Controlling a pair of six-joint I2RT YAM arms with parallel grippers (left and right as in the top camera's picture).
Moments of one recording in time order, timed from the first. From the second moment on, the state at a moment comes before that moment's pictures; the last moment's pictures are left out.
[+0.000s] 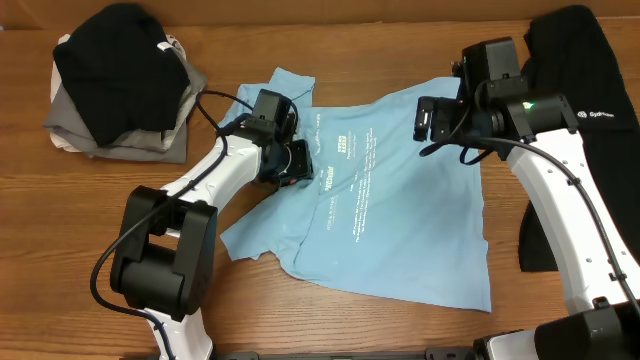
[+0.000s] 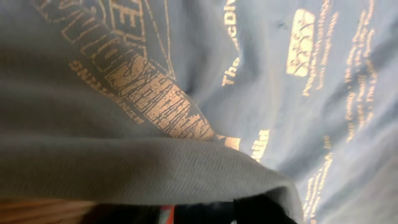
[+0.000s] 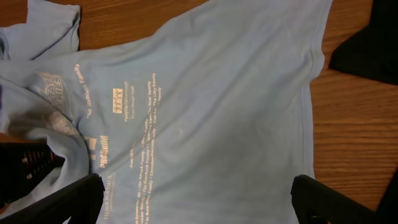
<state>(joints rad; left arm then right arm) -0.33 1.95 1.26 -0.54 0.30 -0.44 0.20 1.60 1.55 -1.06 -0.01 0.30</state>
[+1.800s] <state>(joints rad) -0.41 2.00 1.51 -0.80 0.18 -0.28 0.20 1.60 1.55 -1.06 -0.01 0.30</state>
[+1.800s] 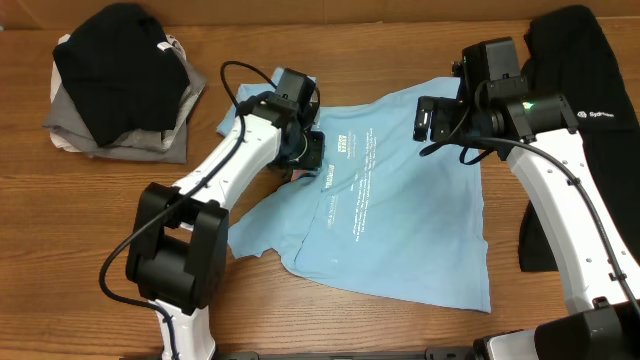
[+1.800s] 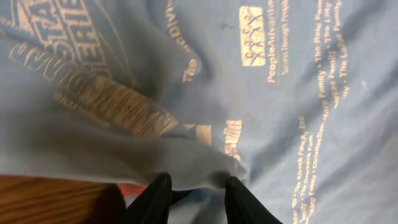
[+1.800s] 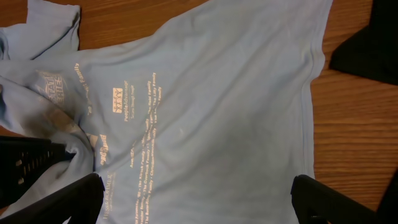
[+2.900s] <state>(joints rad) -0.41 2.02 1.51 -0.83 0.13 -0.23 0.20 1.60 1.55 -1.06 -0.01 0.30</state>
